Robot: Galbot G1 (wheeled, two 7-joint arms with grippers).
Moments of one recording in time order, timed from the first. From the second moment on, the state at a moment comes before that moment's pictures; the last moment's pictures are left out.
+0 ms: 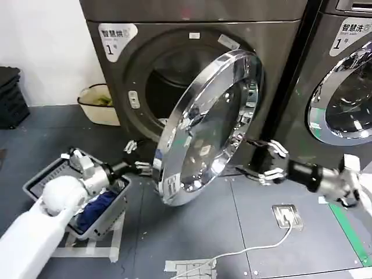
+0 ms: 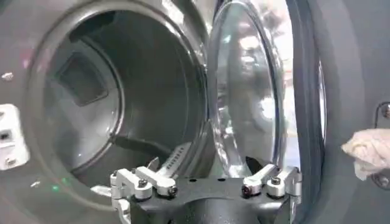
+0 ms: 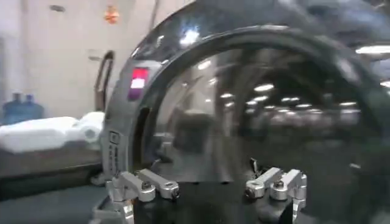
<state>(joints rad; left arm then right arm) 0.95 -0.80 -0.32 -1.87 -0.65 0.17 0.53 -1.31 0.62 0.78 1.99 0.94 -0.10 -0.77</state>
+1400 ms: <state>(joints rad) 0.54 -1.14 0.14 -1.64 -0.58 0.16 0.44 -1.90 1.41 1.71 2.04 0.52 0.02 -0.06</state>
